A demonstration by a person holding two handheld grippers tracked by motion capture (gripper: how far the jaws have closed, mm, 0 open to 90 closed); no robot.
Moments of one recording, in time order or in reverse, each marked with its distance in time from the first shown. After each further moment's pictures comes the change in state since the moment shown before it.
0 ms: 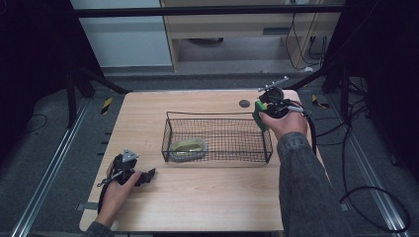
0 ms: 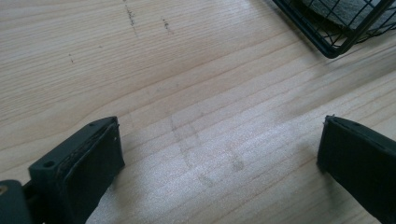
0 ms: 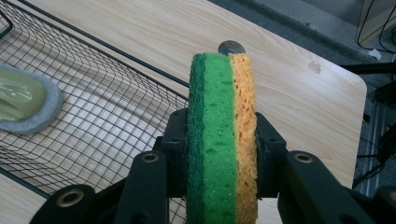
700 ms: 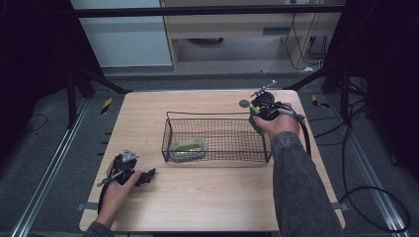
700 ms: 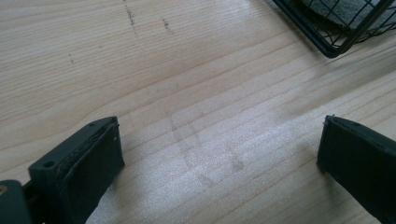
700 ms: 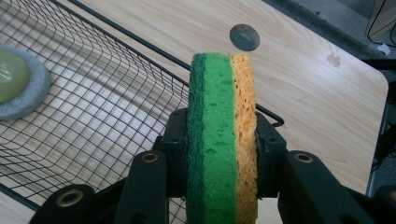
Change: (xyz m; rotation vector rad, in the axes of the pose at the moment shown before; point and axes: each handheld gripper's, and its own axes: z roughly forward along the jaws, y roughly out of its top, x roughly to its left) left arm 0.000 0.000 0.000 -0.001 0.000 -0.002; right arm 0.010 -0.001 0.030 0.072 0.002 -0.057
